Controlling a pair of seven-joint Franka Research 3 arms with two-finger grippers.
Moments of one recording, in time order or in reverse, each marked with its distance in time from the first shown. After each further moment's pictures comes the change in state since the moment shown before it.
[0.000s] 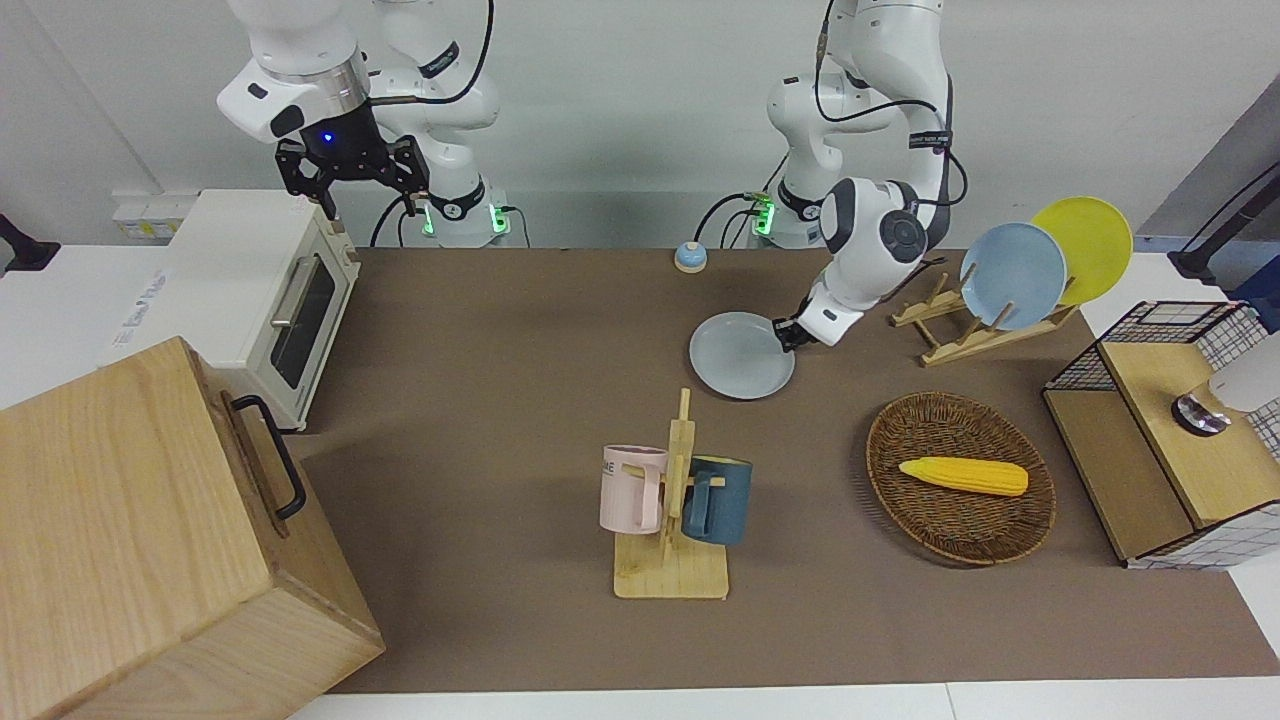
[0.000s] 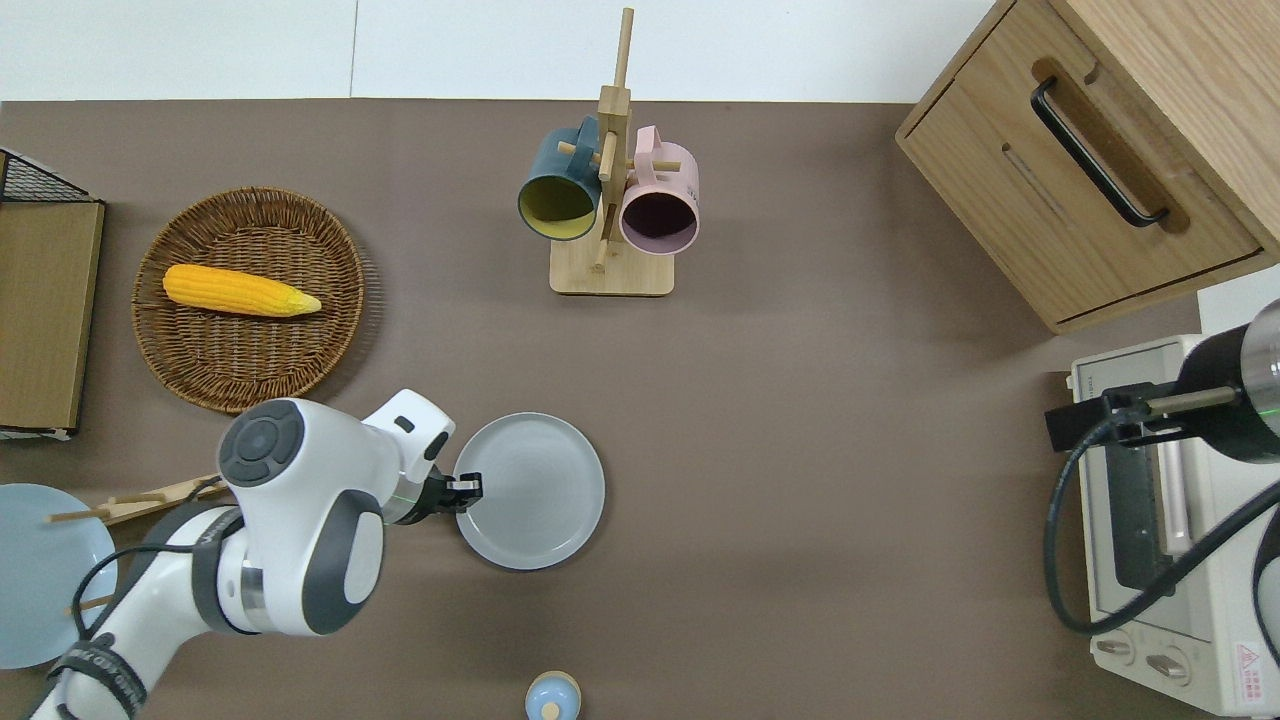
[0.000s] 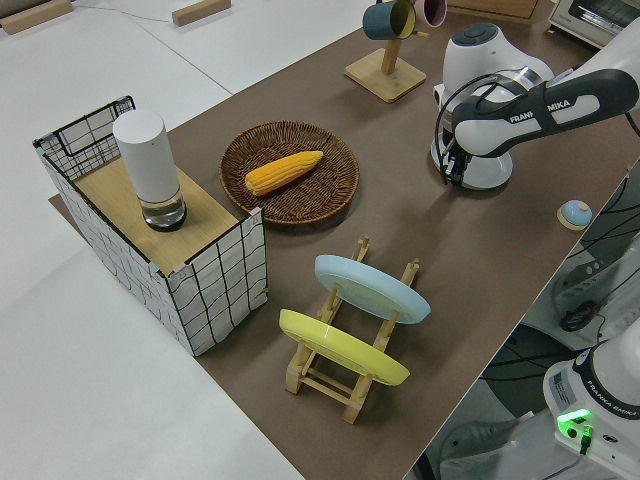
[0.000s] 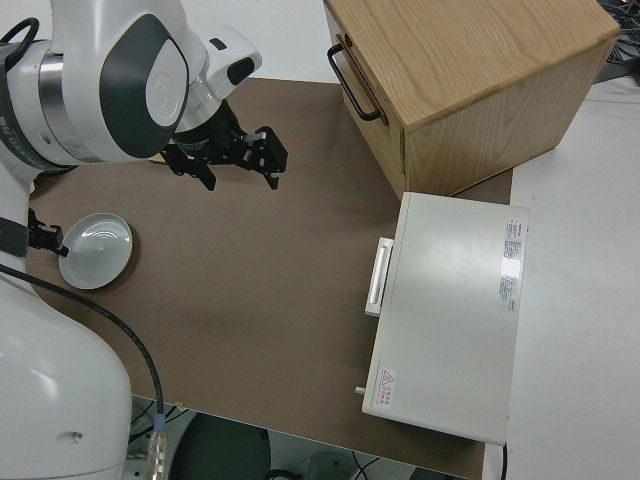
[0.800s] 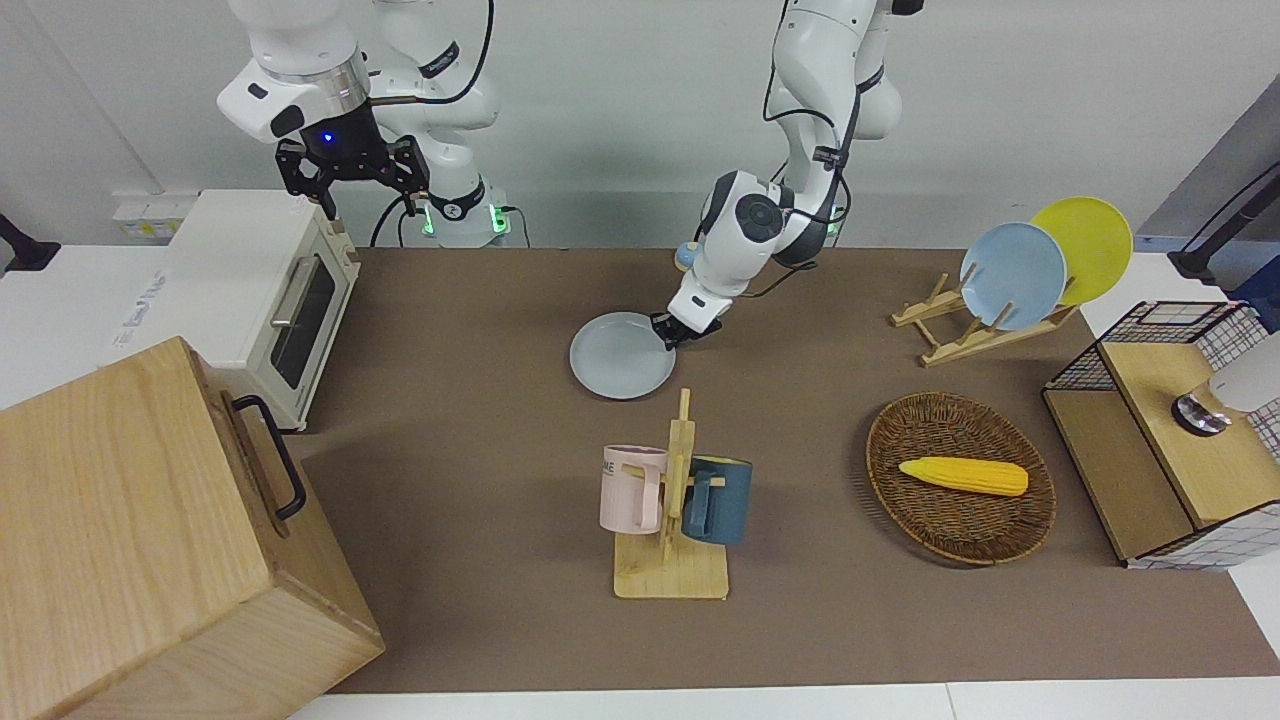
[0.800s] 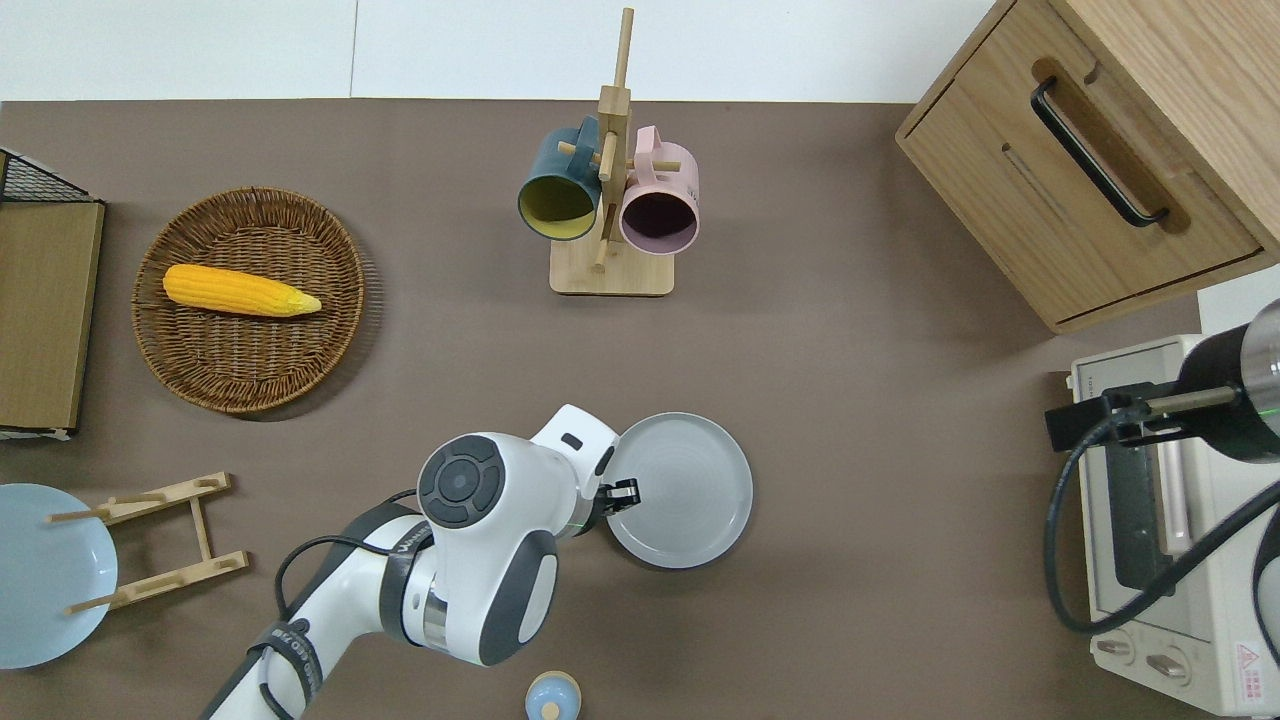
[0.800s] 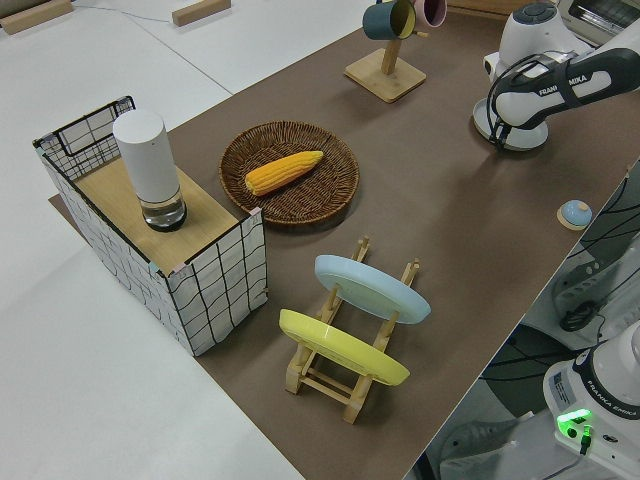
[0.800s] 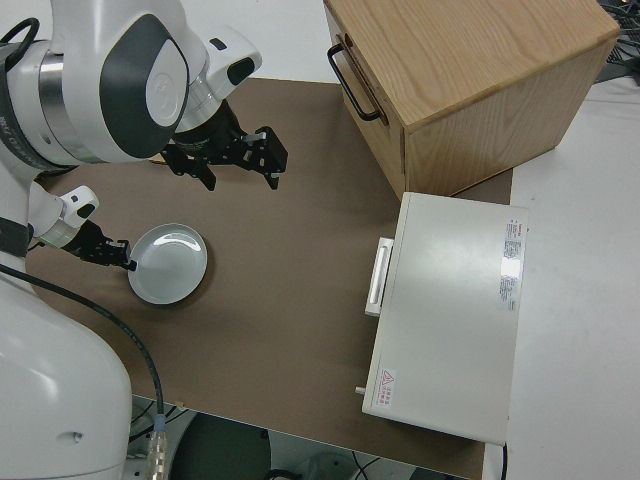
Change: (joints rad) left arm -0.265 0.116 -0.053 0.117 -0.116 0.168 -0.252; right arm 0.000 0.000 0.000 0.000 0.000 0.000 0.000
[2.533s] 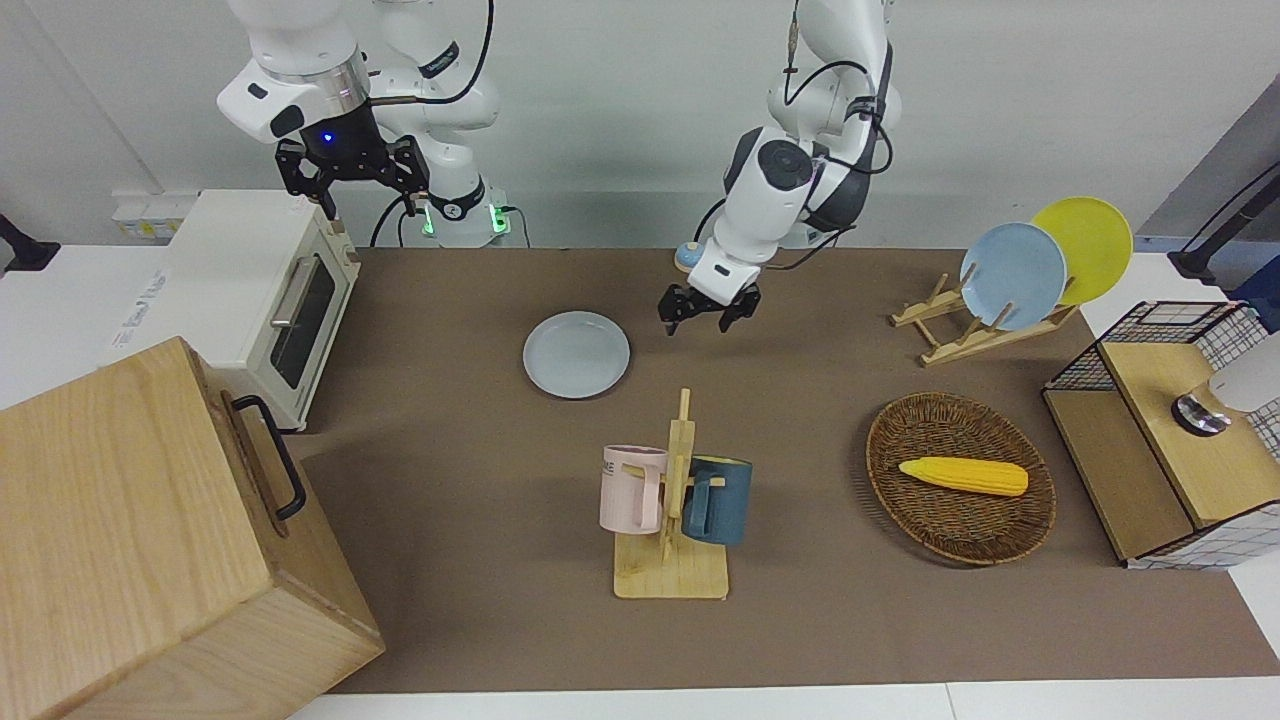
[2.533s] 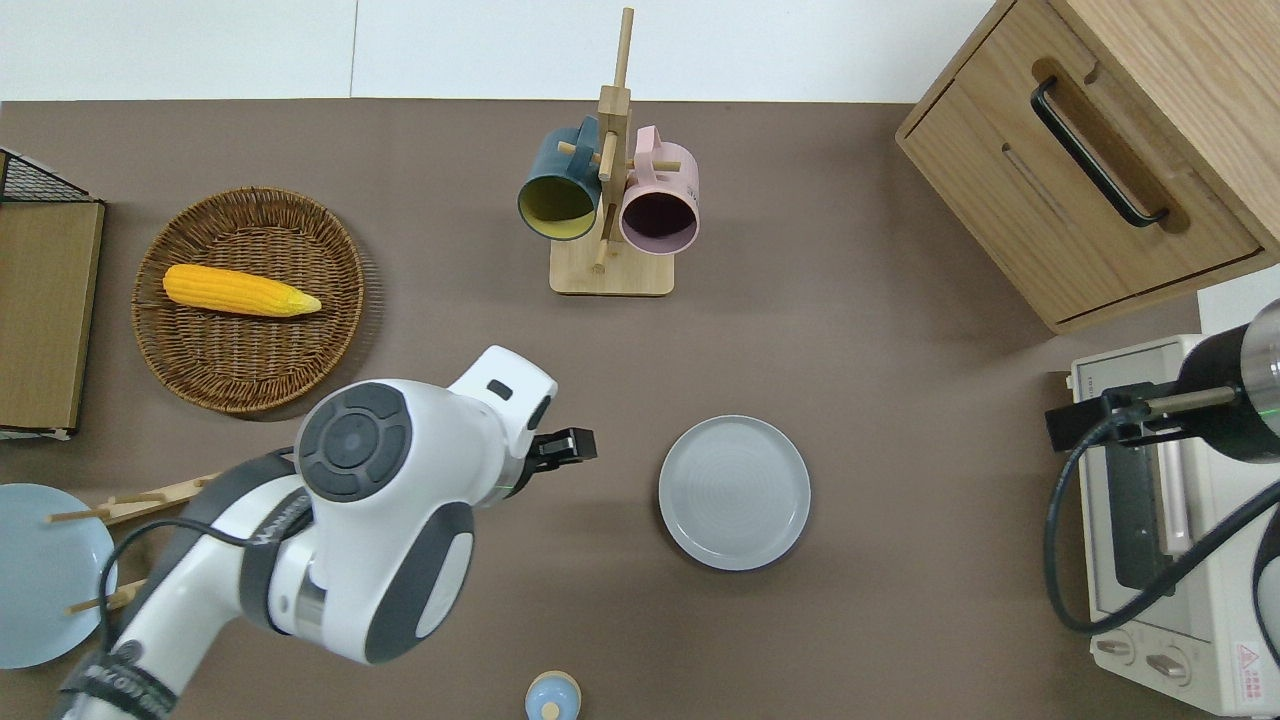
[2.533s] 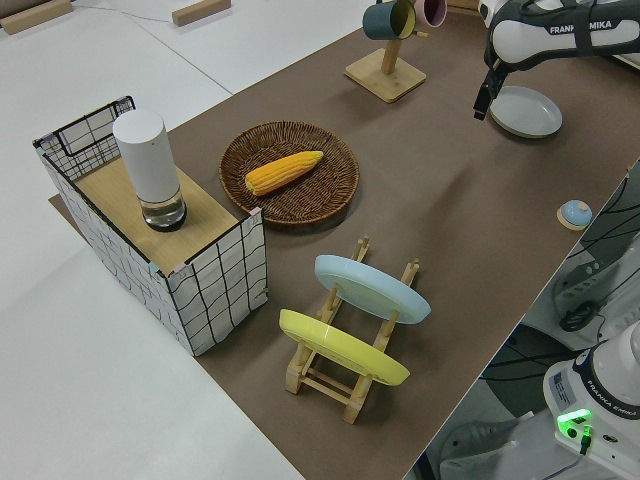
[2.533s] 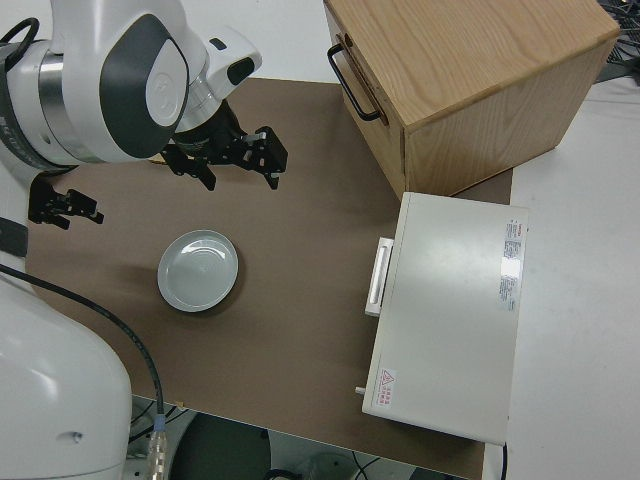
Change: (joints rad) left arm -0.023 -0.168 0.173 0.120 0.208 -0.267 -0.060; right arm 0.000 0.000 0.000 0.000 0.000 0.000 0.000
